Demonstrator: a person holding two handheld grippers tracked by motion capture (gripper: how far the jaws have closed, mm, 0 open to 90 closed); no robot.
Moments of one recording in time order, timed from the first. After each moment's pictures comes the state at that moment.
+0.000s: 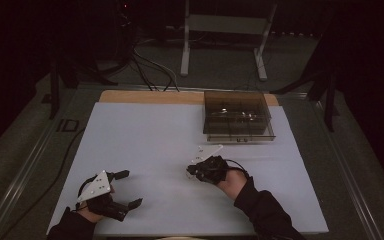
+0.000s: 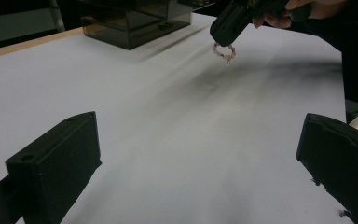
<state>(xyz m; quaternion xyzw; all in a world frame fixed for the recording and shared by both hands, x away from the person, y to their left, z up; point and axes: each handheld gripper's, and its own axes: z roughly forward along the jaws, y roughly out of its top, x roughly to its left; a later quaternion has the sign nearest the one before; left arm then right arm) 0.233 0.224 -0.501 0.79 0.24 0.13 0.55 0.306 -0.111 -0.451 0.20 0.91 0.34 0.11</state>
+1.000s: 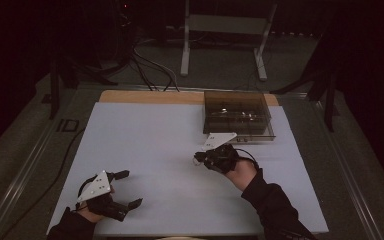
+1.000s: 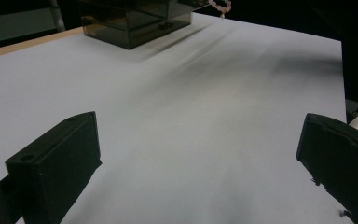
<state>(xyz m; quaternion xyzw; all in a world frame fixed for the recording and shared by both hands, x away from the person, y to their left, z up) 0.233 0.224 -0.501 0.79 0.24 0.14 0.55 0.317 -0.132 -0.414 0.22 0.89 0.36 0.14</state>
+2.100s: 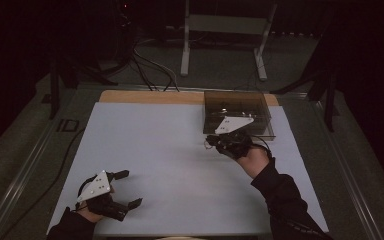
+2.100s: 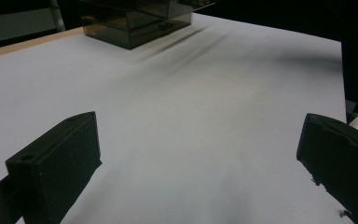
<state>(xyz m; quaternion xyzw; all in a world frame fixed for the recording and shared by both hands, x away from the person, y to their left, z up) 0.234 0.225 -0.502 0.79 0.24 0.14 0.55 0.336 -0.159 -0.380 0.25 0.88 0.37 0.19</state>
